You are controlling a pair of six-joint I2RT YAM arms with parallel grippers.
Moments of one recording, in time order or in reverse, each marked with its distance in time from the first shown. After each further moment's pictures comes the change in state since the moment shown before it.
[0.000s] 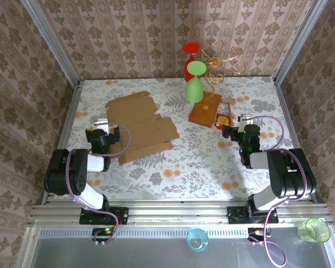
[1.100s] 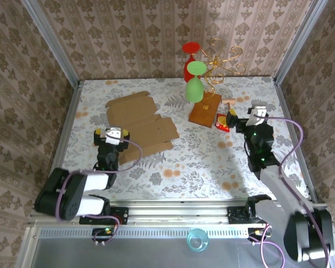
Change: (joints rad) left arm -0.322 -0.317 -0.188 0.138 -0.227 0.172; right arm 0.092 -0.642 0.124 -0.408 0.079 0.077
